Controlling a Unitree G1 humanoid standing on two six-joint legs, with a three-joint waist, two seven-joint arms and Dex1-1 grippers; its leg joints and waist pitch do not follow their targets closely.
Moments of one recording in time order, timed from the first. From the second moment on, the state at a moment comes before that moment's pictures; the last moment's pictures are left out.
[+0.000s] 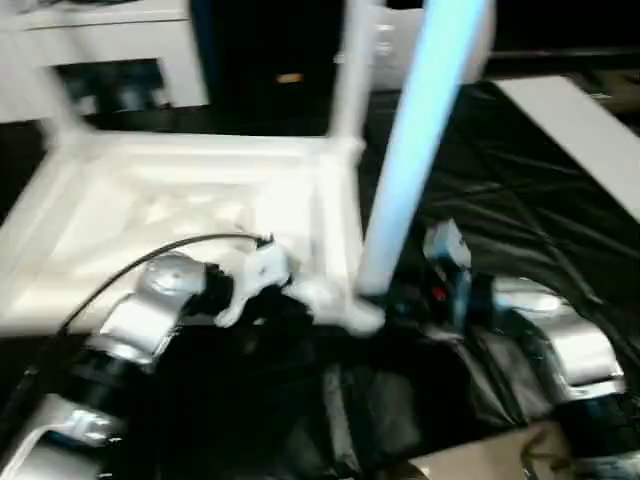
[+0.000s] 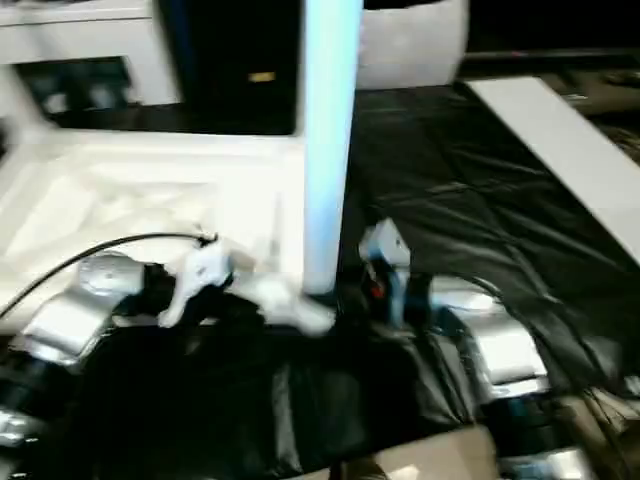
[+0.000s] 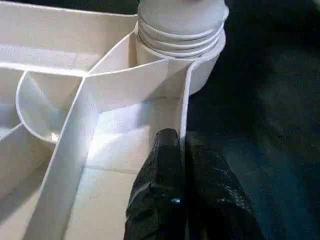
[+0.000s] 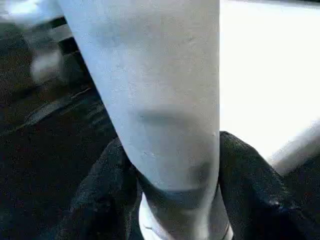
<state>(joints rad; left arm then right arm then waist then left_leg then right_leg) -0.48 0.41 -0.29 0.25 -0.02 0.34 -1.13 -0.33 -0.29 0.08 0.04 0.26 0.48 0.89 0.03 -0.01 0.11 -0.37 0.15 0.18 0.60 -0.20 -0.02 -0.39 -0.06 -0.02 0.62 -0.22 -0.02</state>
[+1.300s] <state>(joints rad) -0.48 0.47 -0.30 0.25 -0.03 0.20 -1.25 -0.35 -0.46 0.10 0.12 0.28 0.31 1.22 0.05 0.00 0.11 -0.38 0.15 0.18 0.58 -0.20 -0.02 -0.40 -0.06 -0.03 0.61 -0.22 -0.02</state>
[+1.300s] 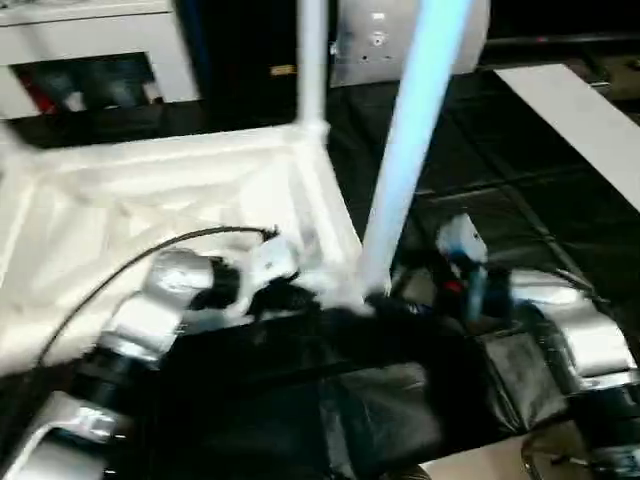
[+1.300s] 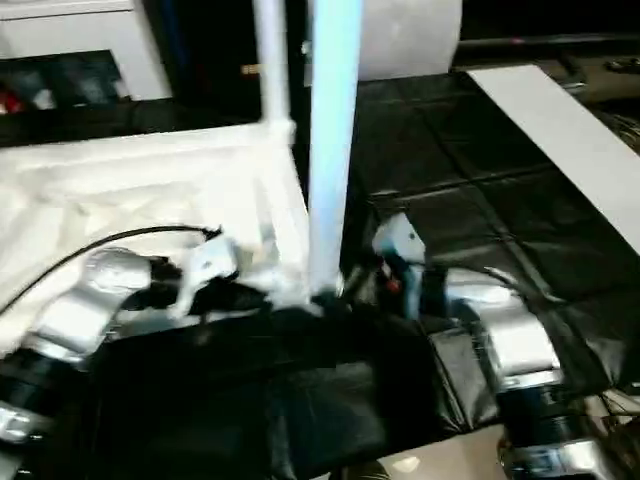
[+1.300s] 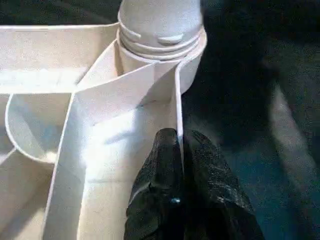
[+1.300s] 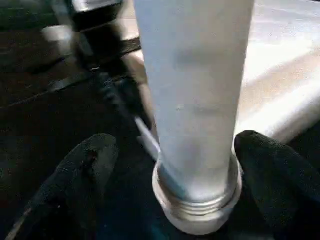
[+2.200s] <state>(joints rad) -0.51 0.52 -0.35 0.30 -0.05 0.08 -1.42 -0.45 -0.49 0.20 0.28 0.28 0.24 1.48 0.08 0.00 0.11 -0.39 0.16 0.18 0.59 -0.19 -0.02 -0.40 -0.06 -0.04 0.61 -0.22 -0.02</state>
